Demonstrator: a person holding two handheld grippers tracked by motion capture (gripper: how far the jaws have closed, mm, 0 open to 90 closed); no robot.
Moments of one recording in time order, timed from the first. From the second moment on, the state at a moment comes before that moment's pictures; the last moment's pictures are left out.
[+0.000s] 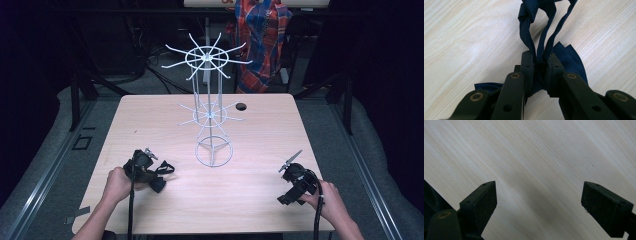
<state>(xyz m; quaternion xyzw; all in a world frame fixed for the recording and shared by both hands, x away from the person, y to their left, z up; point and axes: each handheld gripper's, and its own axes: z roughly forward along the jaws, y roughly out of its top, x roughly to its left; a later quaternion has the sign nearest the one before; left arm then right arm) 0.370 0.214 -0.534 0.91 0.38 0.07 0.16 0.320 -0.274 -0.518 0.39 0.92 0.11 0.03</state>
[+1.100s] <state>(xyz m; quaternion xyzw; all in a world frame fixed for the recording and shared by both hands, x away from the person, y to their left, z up) 0.368 0.227 -0.516 0.89 0.40 0.11 0.21 0.320 -0.274 -0.519 0.39 0.91 0.11 0.03</state>
